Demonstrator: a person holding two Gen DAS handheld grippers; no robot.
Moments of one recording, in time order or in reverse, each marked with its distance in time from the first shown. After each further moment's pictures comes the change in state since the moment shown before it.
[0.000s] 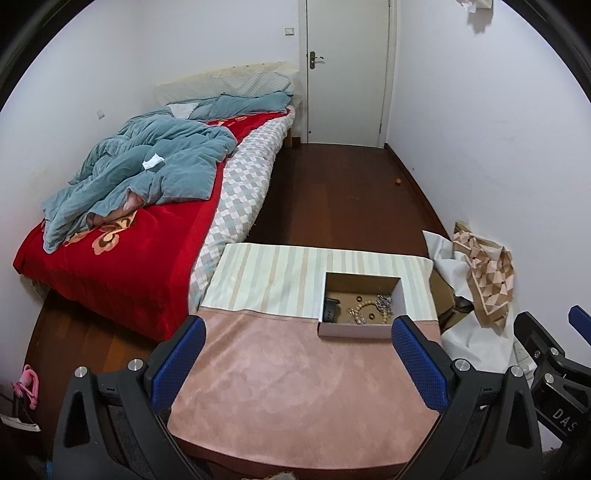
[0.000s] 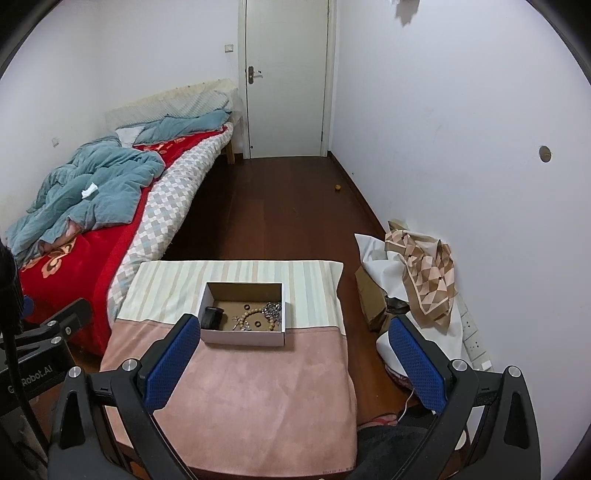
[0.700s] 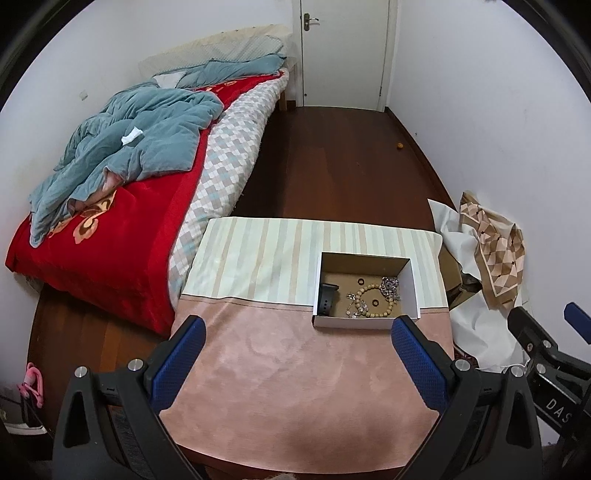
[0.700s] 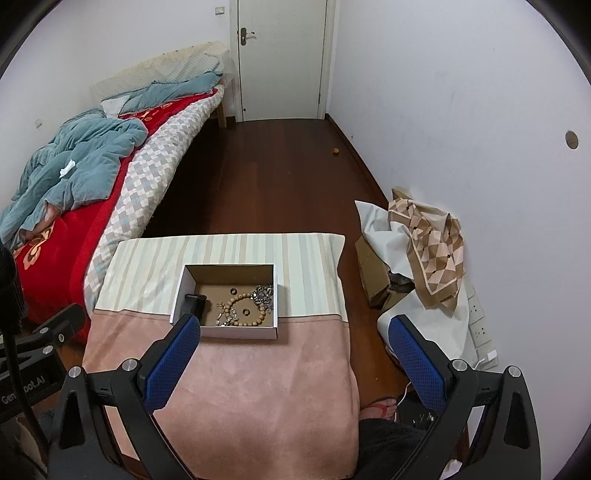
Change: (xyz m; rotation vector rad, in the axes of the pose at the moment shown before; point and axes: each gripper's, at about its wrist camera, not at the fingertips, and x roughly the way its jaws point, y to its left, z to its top) left arm 0.070 -0.015 0.017 0.016 0.158 -0.014; right arm 0.095 -0.002 0.019 0.001 0.157 -0.021
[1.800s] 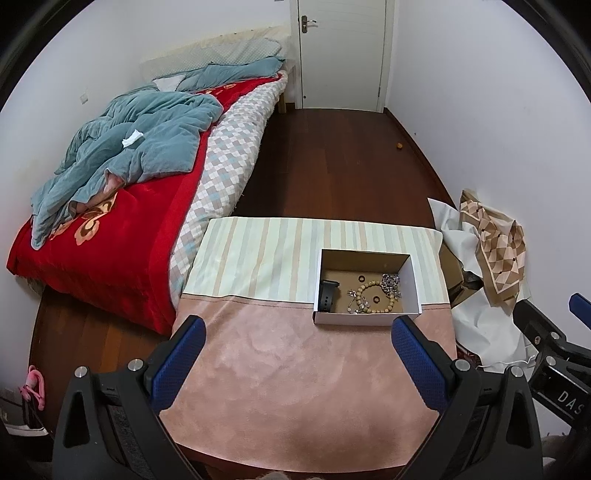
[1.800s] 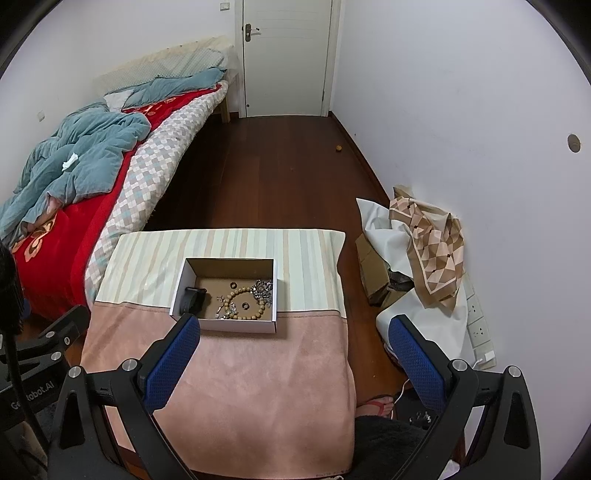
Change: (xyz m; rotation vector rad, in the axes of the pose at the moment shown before) left arm -0.002 0.001 -0.008 0.017 -0.012 0.007; right arm -0.004 -0.001 -0.004 -0.019 0.006 0.004
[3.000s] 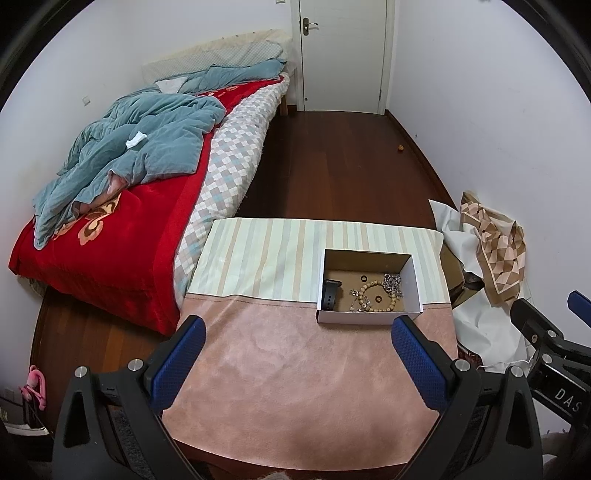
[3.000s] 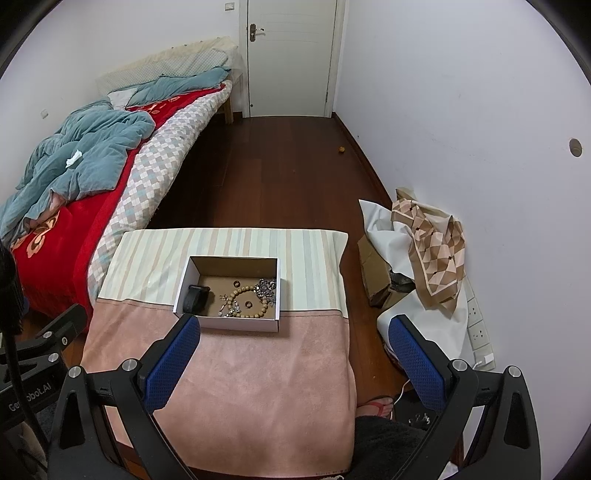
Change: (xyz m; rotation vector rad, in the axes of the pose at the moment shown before) left arm -0.009 0.003 0.000 0.002 -0.007 0.004; right arm -0.008 0.005 -0.001 -0.013 0.000 0.003
